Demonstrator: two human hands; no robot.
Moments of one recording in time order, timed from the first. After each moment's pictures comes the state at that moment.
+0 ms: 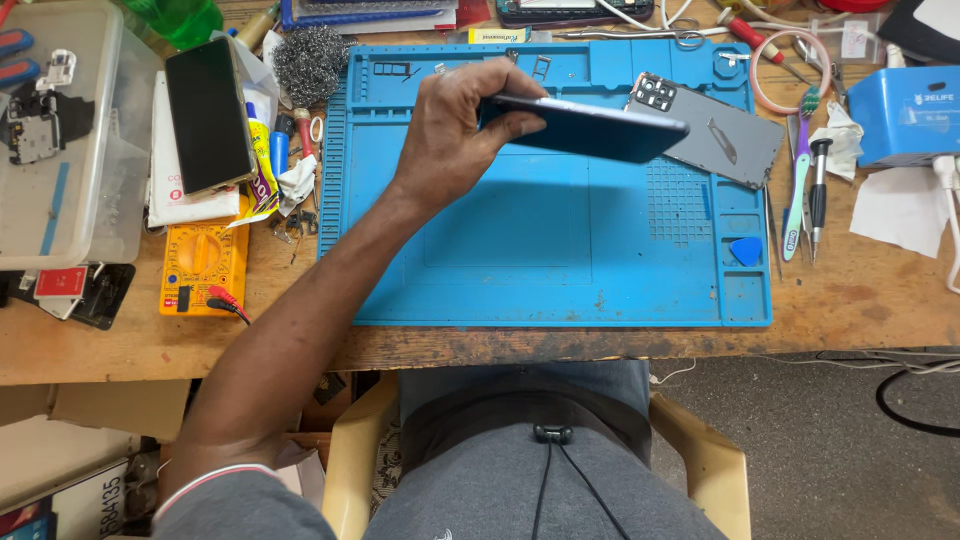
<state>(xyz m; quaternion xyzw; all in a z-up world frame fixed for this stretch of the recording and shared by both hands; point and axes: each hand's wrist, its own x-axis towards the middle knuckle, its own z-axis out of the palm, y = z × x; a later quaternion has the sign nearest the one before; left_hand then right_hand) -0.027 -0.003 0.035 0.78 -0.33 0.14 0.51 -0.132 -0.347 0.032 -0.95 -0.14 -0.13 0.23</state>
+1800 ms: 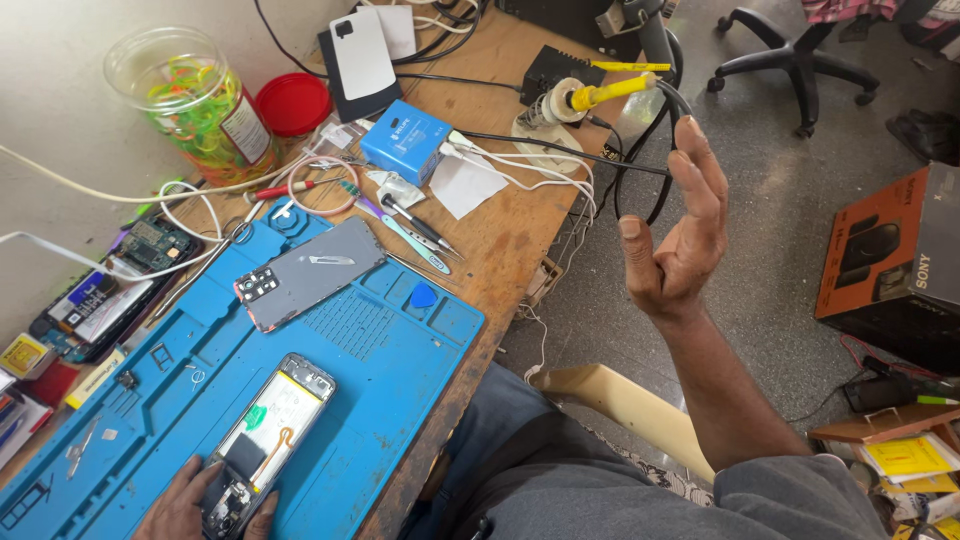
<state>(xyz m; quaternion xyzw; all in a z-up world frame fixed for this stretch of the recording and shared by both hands) 0.026 0.087 -0.159 0.94 -0.32 -0.15 0.02 -0.299 -0.457 0.034 -0.80 0.11 -0.58 0.12</state>
